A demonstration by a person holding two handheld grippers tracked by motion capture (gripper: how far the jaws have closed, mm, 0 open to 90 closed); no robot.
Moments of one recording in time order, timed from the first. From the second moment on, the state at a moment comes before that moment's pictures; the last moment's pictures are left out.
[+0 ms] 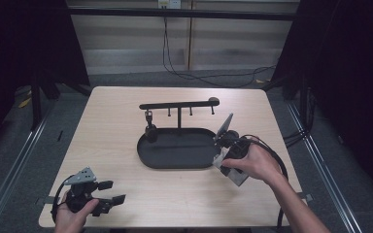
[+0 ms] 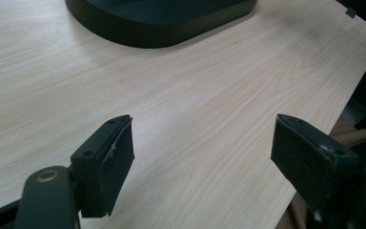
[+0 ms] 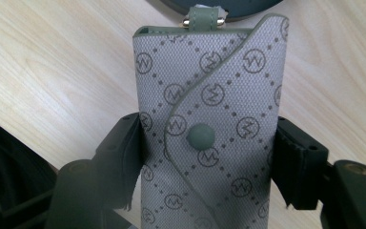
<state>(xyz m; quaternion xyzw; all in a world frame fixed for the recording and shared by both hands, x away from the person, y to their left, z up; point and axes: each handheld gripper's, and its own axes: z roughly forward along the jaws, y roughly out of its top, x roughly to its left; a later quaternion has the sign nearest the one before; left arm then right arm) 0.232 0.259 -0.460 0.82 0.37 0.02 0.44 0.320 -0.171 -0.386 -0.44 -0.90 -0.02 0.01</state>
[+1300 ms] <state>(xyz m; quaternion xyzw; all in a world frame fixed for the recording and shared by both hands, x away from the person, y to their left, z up) 0.233 0.260 -0.461 0.82 0.37 0.01 0.43 0.388 -0.171 -0.379 -0.53 -0.84 -0.09 0.01</state>
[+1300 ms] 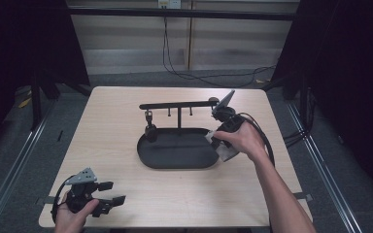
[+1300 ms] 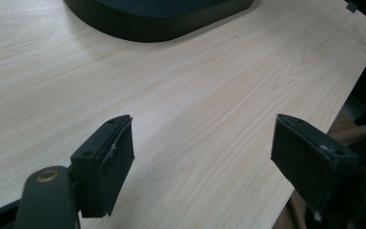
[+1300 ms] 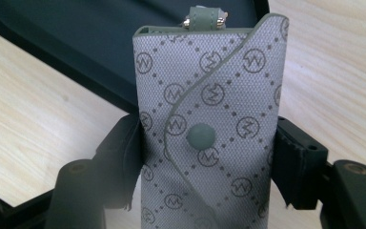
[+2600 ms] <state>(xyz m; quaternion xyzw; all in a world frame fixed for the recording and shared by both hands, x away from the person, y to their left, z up) 0.233 0.260 -0.461 0.82 0.38 0.01 0.43 0.404 -0.180 -0.439 -0.62 -0.73 -0.26 0.06</state>
